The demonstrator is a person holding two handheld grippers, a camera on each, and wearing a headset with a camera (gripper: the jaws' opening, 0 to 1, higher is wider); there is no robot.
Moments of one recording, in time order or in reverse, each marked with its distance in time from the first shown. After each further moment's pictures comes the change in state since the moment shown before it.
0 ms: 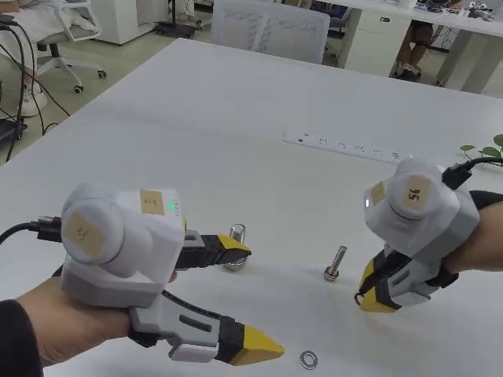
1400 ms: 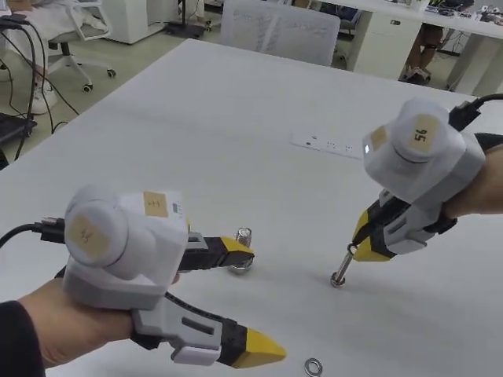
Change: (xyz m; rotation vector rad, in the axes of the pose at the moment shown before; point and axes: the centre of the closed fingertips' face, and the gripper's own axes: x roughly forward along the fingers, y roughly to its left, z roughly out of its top) left arm -0.003 0.004 -0.001 -0.010 -0.004 0.014; right arm -0.029 -0.035 0.047 -0.126 -0.029 -0.067
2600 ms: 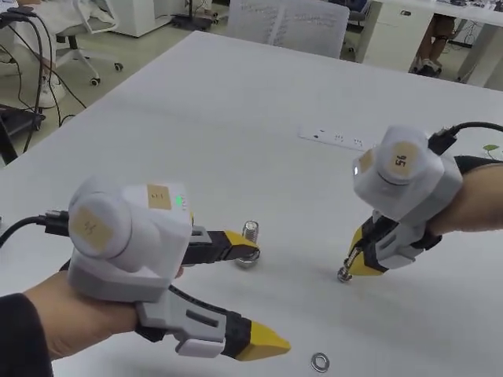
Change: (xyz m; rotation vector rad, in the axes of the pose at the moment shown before) left arm -0.001 0.001 -0.003 -0.012 0.003 0.009; right arm 0.041 0.008 -0.009 0.014 0.010 0.046
